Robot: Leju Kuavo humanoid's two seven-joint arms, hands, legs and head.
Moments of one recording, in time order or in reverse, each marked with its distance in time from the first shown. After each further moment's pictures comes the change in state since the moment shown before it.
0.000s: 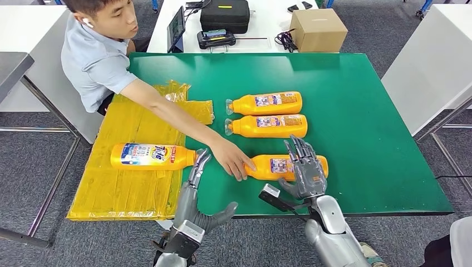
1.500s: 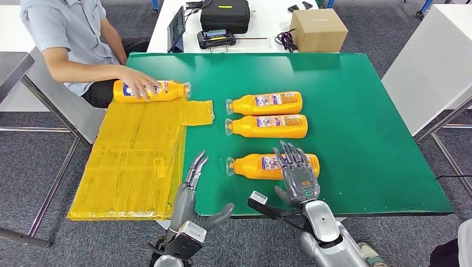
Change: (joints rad) left arm 0.039 0.006 0.026 -0.053 -0.104 0.001 0.080; right arm 0.096 -0.063 0.157 -0.272 0.203 0.238 0.319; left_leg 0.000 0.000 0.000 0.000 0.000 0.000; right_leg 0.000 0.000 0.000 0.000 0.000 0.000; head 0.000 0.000
